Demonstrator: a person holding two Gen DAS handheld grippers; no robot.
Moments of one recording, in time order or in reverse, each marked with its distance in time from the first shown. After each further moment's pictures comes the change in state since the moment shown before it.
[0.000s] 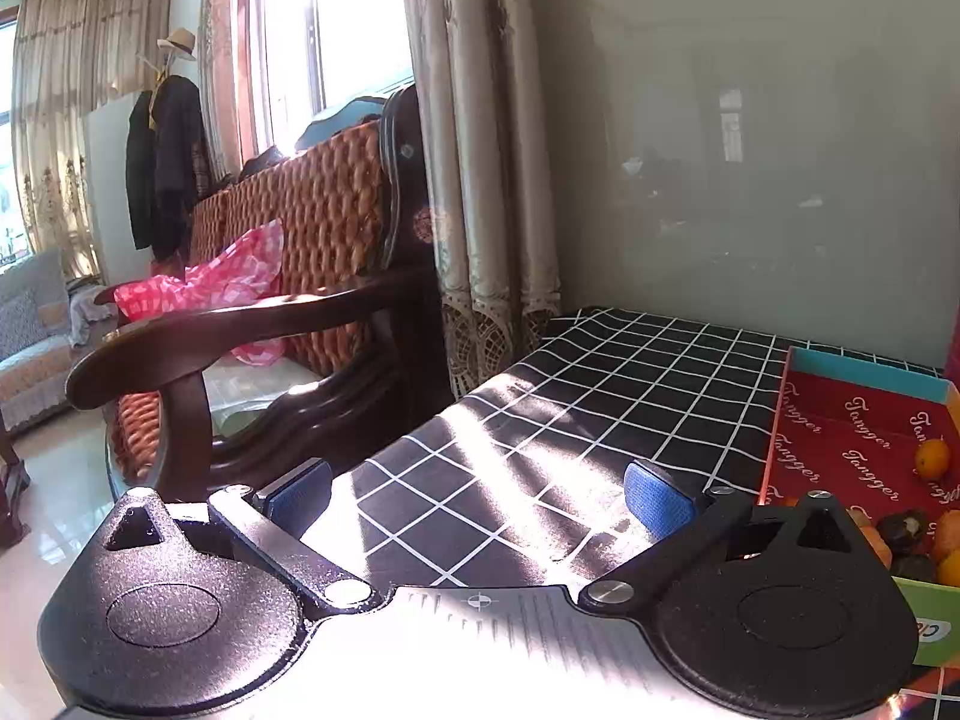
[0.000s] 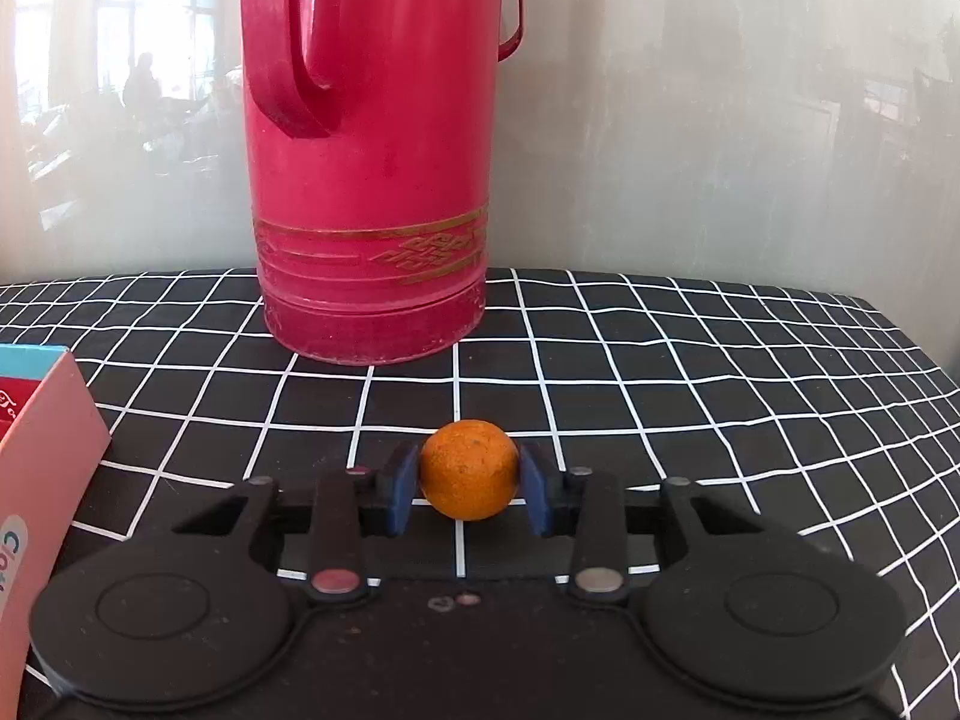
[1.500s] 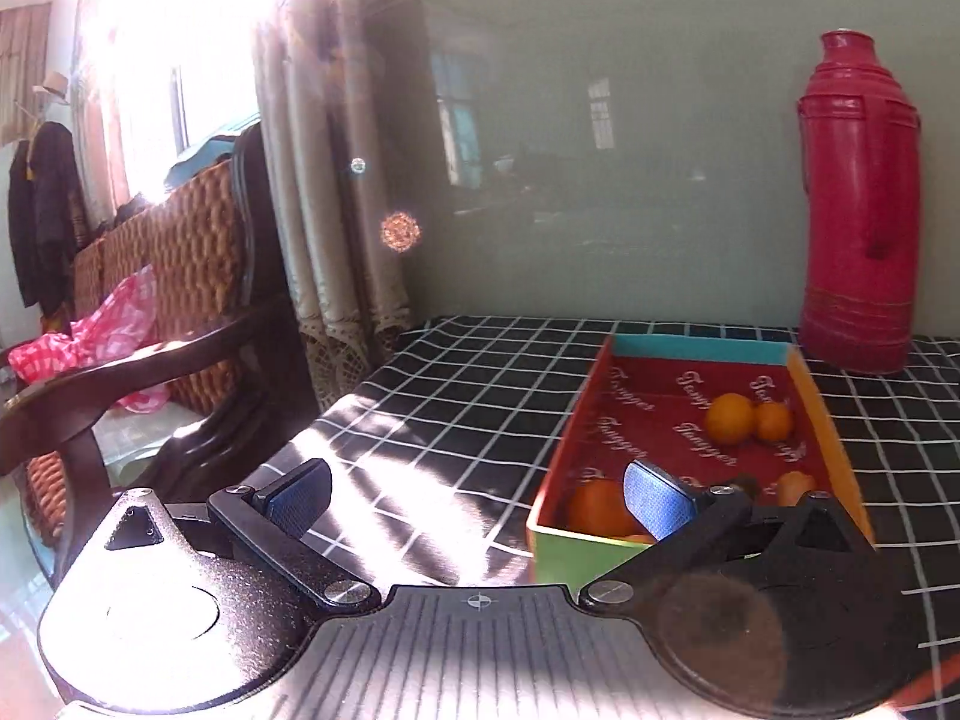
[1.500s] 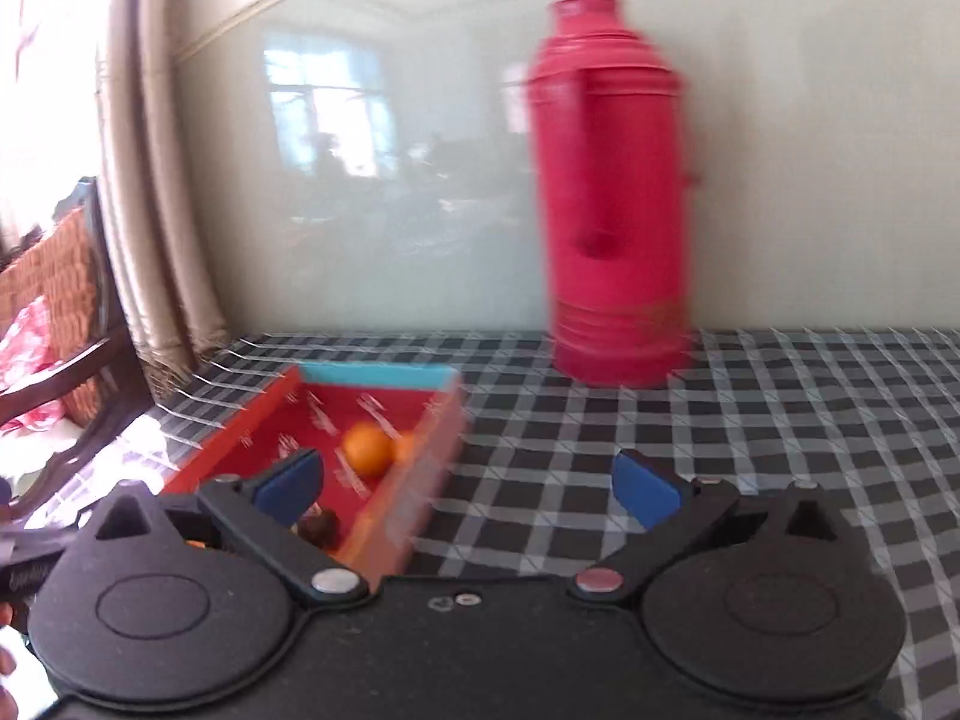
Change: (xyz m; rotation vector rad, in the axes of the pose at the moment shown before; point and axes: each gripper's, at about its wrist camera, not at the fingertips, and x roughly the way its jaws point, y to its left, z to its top) left arm -0.053 -0.055 0.008 0.138 -0.019 -0.257; right arm -0.193 0.013 -0.048 -0.005 -0.133 0.397
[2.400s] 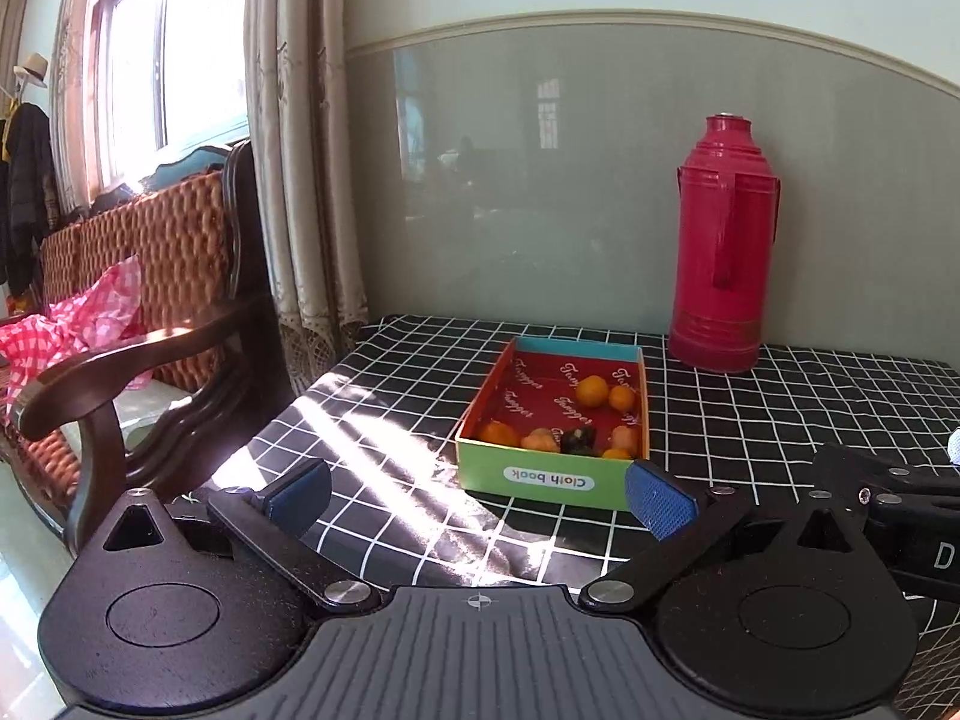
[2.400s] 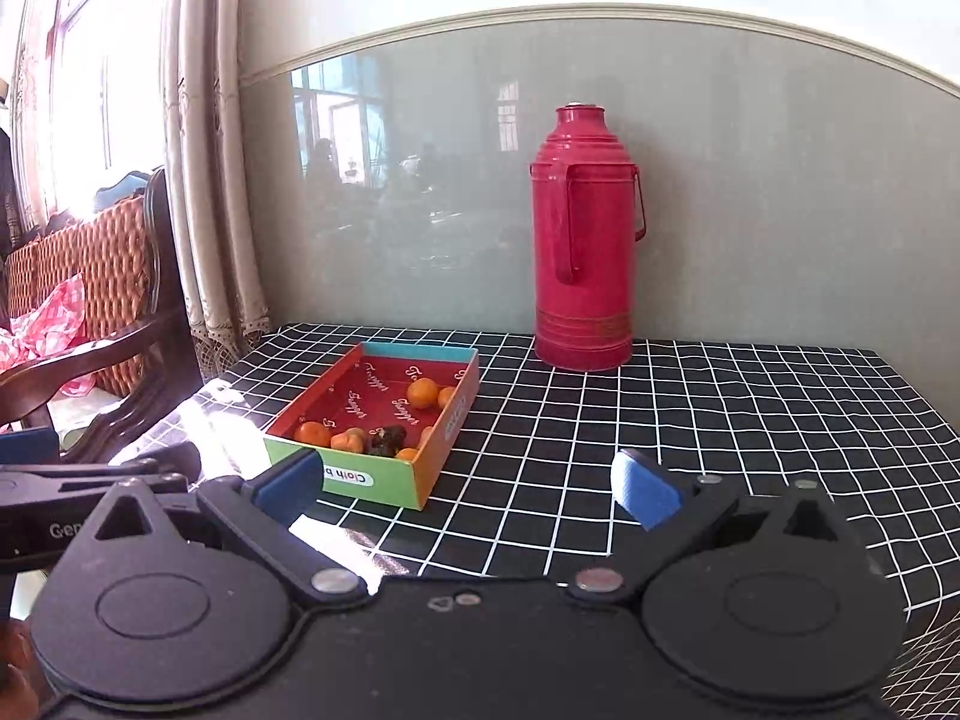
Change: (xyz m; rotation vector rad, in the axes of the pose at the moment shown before) left arm -0.182 0.034 -0.004 -0.030 0.018 -0.125; right arm -0.175 0.058 -0.030 -0.073 -0.045 -0.042
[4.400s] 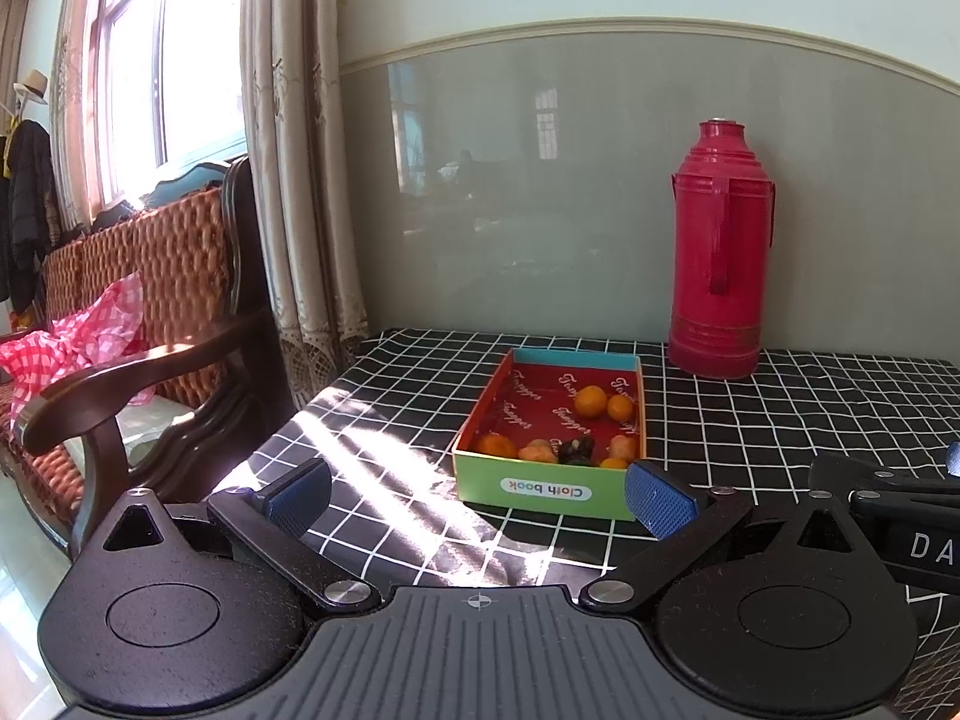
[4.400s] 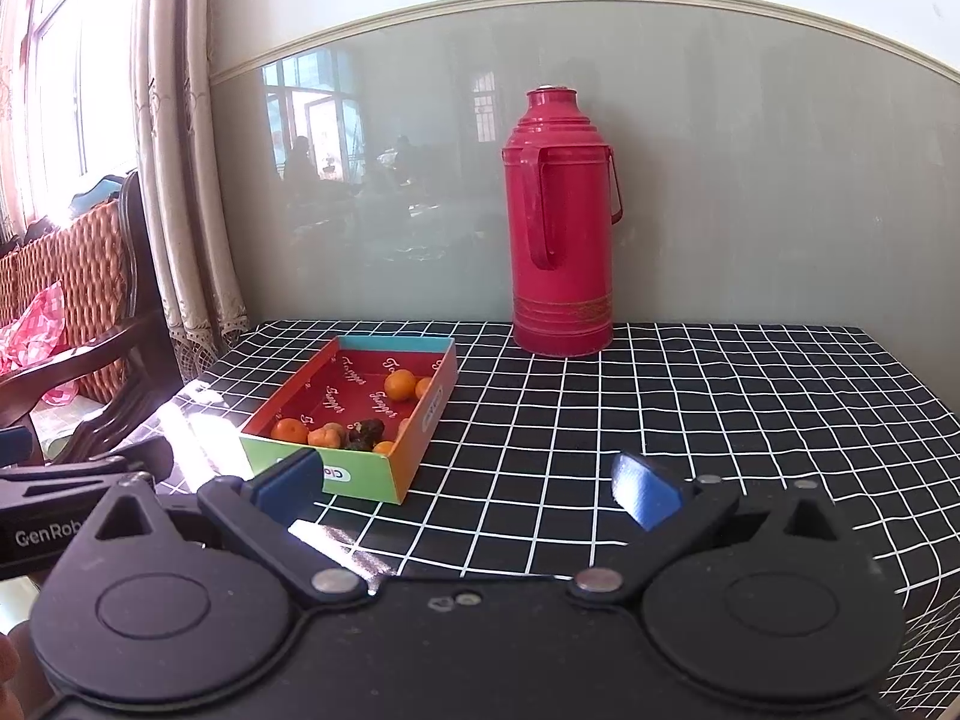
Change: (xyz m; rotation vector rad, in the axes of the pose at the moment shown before) left arm -0.003 -0.011 -0.001 0.019 -0.034 0.014; right arm 0.005 -0.005 -0.006 0.035 0.016 -0.035
